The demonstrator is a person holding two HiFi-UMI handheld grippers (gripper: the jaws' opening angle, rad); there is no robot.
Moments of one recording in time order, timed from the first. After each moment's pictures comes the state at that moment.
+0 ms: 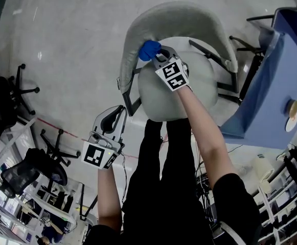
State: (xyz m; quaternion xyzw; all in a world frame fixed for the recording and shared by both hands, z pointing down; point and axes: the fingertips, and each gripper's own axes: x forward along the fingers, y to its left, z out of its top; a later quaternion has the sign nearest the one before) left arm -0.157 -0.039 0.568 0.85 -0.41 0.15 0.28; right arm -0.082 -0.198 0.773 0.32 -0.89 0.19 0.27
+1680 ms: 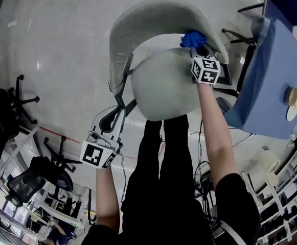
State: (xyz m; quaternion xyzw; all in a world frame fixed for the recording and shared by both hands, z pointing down) left arm -0.125 -0.039 0.564 0.88 -0.37 0.15 0.27; right arm 0.160 -0.216 0.786 0.59 -0.73 0.28 0.20
